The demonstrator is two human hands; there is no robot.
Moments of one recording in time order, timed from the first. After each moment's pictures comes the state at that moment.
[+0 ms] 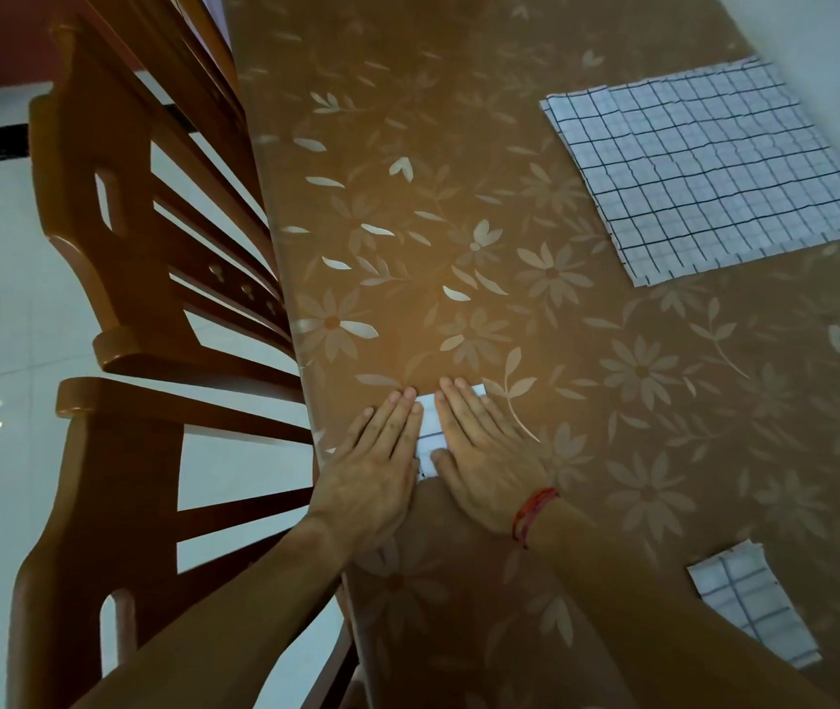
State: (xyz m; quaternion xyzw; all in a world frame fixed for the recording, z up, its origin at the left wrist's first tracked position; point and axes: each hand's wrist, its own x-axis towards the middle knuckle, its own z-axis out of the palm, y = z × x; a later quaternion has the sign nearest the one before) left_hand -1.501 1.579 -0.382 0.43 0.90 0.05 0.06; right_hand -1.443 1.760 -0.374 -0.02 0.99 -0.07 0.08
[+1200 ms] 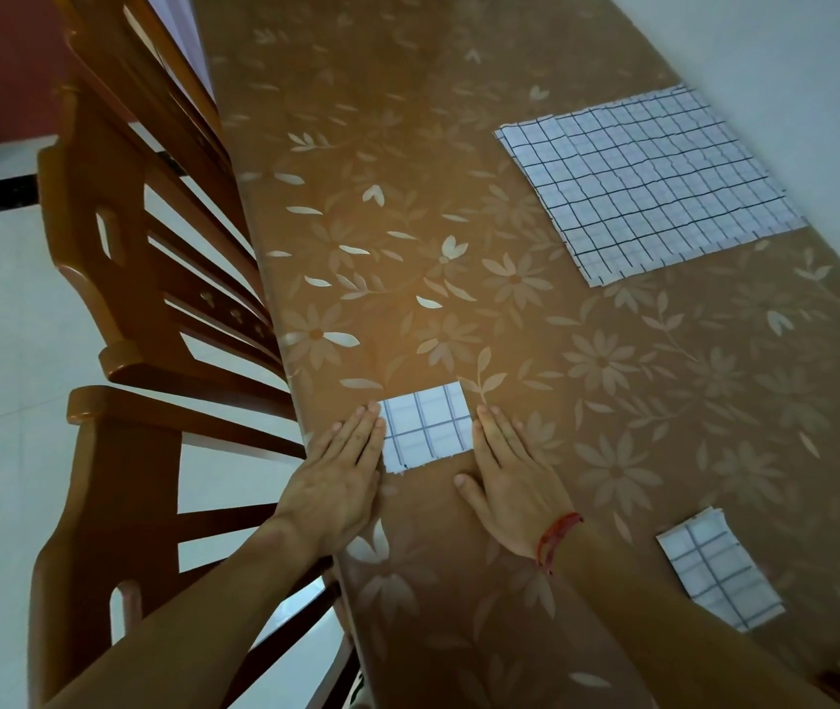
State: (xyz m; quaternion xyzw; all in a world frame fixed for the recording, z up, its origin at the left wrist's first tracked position) left_hand -1.500 1.555 -0.360 0.45 0.88 0.03 0.14; right_hand -1.385 1.775 -0.358 0.07 0.99 -0.05 0.11
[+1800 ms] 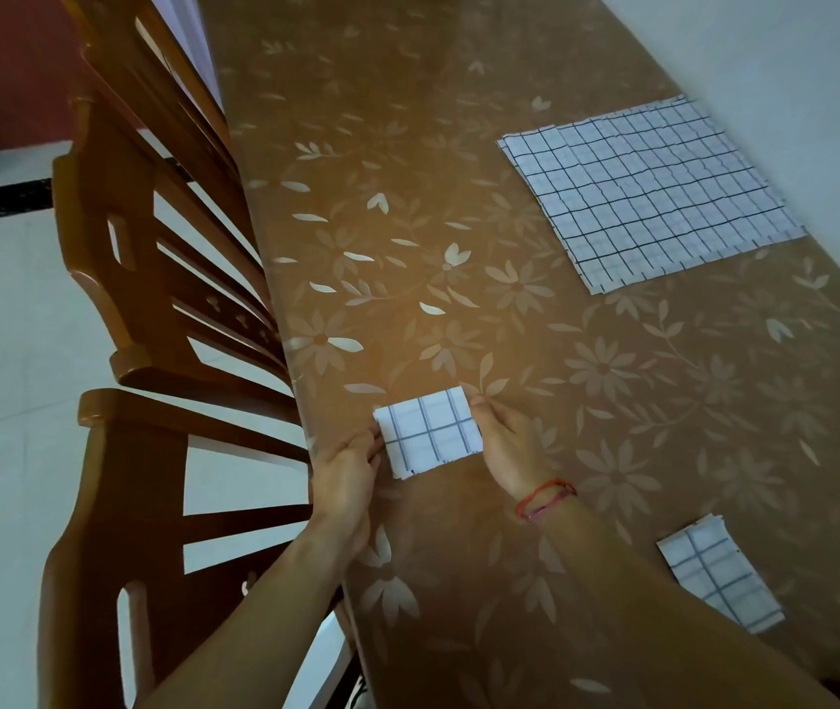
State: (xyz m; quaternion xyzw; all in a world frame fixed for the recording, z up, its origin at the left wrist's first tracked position) left_hand -1.484 1.601 -0.301 -0.24 0.62 0.70 0.27; right_hand -1.437 1.767 -0.321 0.35 0.74 -0.58 0.04
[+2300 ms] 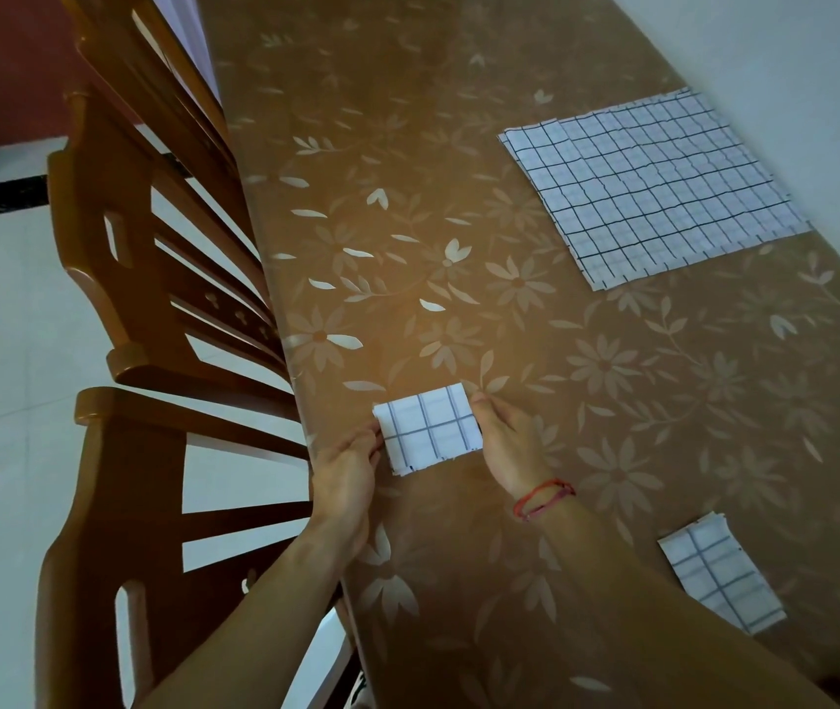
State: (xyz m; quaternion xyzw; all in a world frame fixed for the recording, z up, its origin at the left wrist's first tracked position) left_hand -1.484 1.600 -0.314 -0.23 0.64 0.68 0.26; right_hand -1.438 1.765 -0.323 0.36 0.73 -0.58 0.03
